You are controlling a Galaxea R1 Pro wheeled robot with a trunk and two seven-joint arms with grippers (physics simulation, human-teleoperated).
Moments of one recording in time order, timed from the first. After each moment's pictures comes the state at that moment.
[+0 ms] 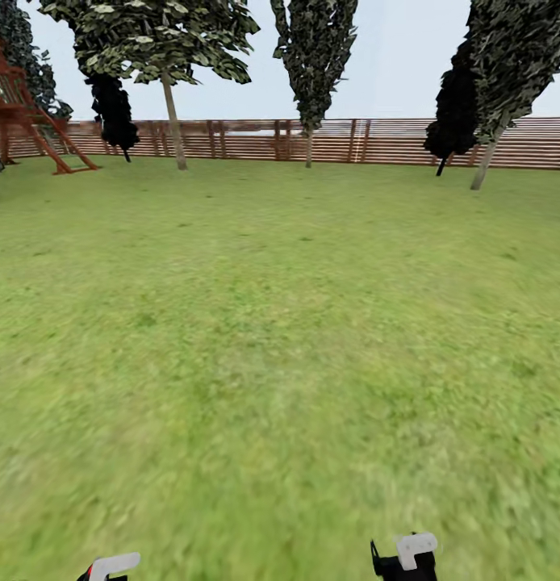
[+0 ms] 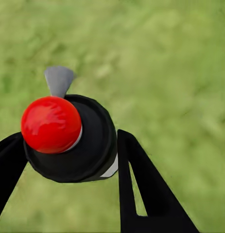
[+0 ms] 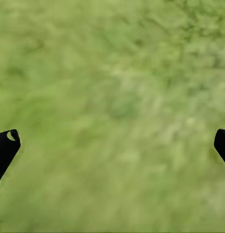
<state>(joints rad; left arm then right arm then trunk) -0.36 0.14 -0.10 -0.11 0.15 -0.39 0.23 -0.40 -0.02 -0.42 -0.07 0.64 -0.60 -0.16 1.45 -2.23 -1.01</state>
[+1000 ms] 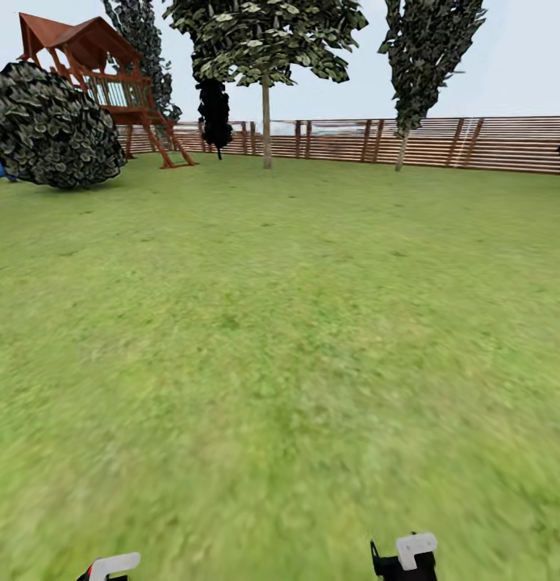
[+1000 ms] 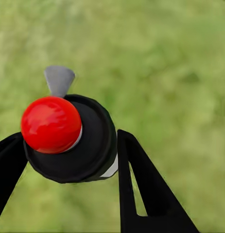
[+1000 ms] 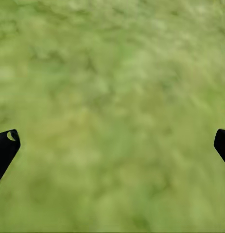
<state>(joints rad) -0.36 0.14 -0.10 -0.11 0.15 -0.39 0.23 -0.40 -0.02 -0.42 -0.07 0.64 -0.60 -0.16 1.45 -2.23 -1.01</state>
